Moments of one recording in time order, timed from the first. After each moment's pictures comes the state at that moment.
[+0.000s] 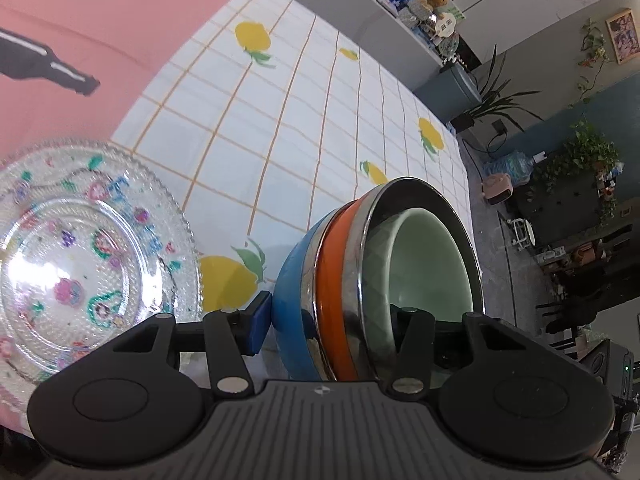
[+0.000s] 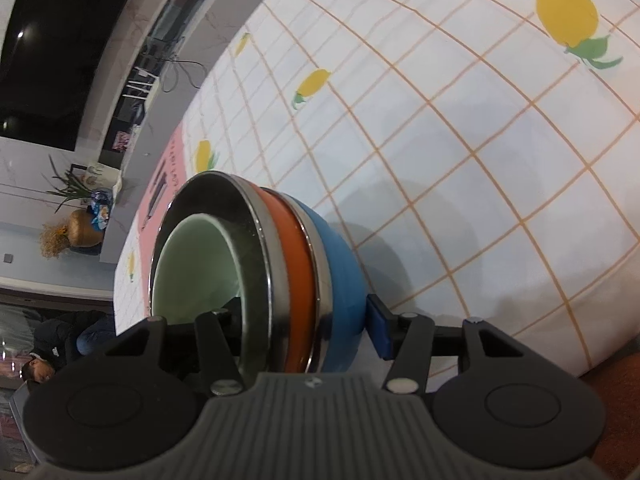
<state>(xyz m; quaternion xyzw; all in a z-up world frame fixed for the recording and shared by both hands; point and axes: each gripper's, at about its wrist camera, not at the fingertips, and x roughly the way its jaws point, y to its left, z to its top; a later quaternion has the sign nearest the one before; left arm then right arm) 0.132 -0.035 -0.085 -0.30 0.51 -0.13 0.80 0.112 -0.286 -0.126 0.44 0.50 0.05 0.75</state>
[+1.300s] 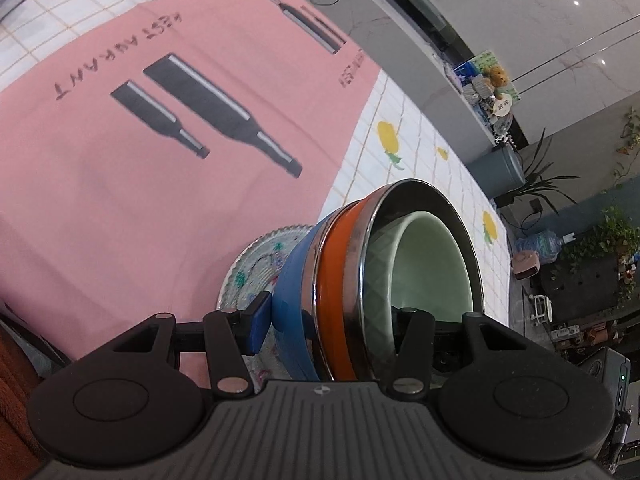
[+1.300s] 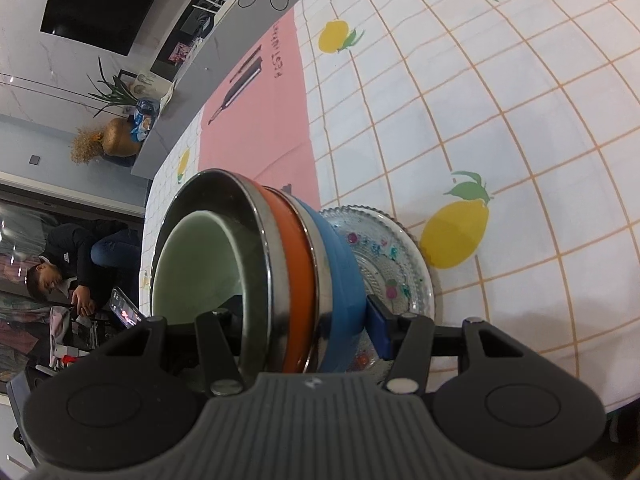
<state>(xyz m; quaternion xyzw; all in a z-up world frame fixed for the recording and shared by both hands) 0.097 0.109 -0.077 -0.35 0.48 -0.04 0.80 0.134 -0.132 -0.115 0.37 0.53 0.17 0.74</state>
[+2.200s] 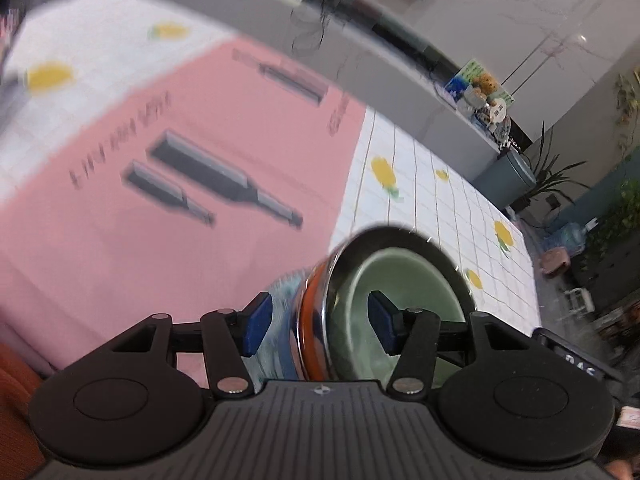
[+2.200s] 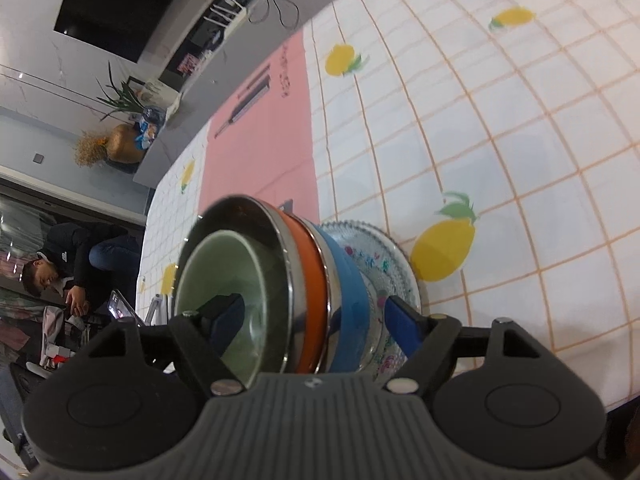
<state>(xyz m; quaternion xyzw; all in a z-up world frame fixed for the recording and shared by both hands) 0.086 0.094 -0.037 -0.24 0.41 -0.01 0.88 0.117 -0.142 -0.098 0.35 0.50 0.16 0.78</state>
